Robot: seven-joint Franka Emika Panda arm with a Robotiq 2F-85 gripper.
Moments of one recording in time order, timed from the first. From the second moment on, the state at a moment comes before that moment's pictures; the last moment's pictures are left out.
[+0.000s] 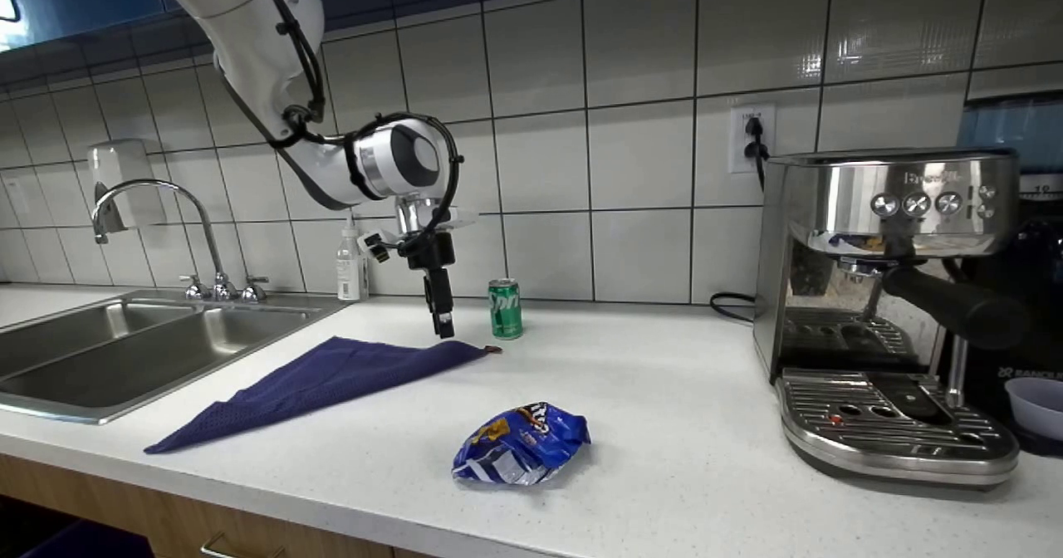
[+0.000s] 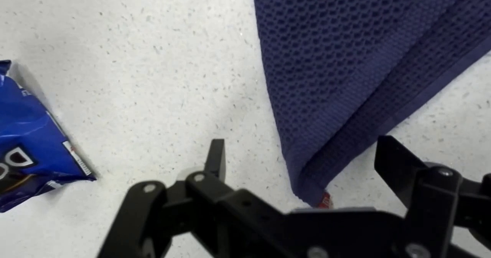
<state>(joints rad) 0.10 0.55 -0.12 -1.75 -0.13 2.05 1.02</state>
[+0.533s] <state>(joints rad) 0.09 0.65 -0.13 -1.65 -0.10 2.05 1.04</state>
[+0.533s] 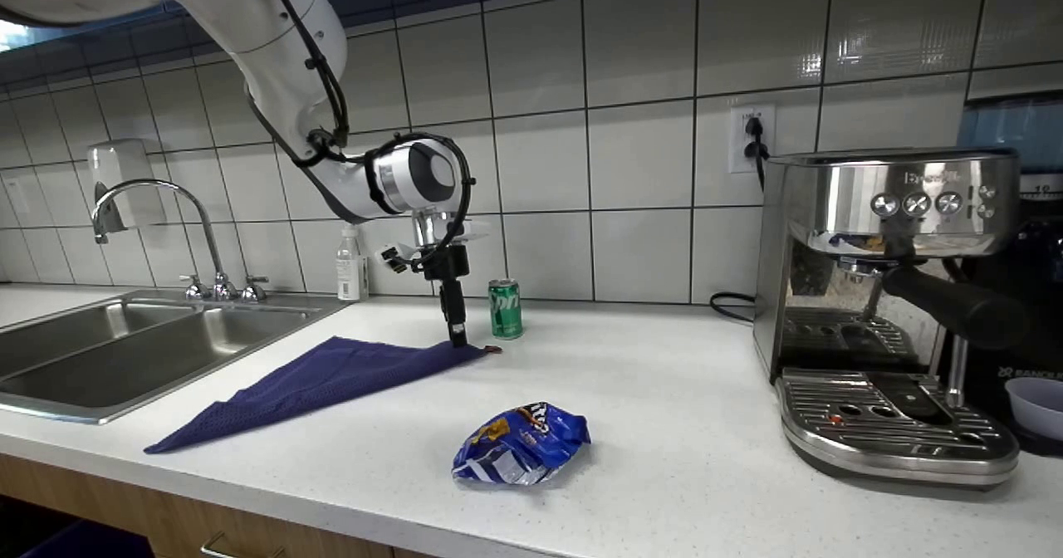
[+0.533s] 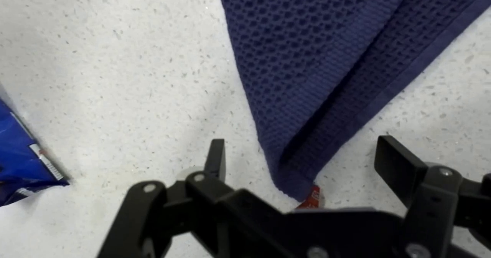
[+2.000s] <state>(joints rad) 0.09 0.71 -0.15 -1.57 -0.10 2.05 1.08</state>
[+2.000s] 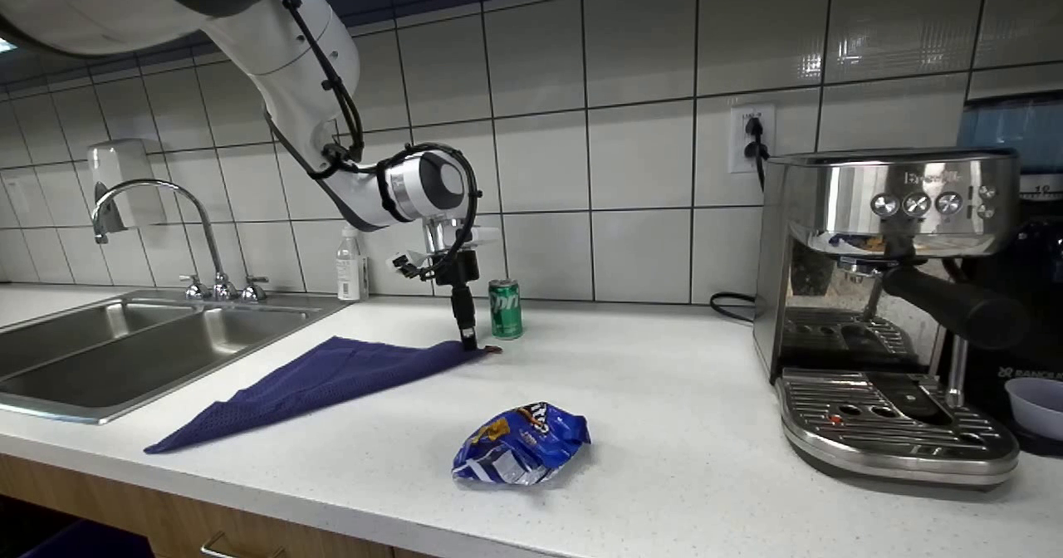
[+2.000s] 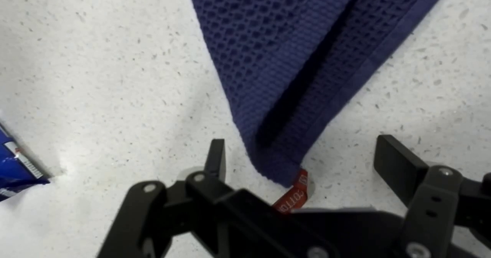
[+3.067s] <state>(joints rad) 0.09 0.66 -0.15 -1.63 -0.10 2.05 1.06</state>
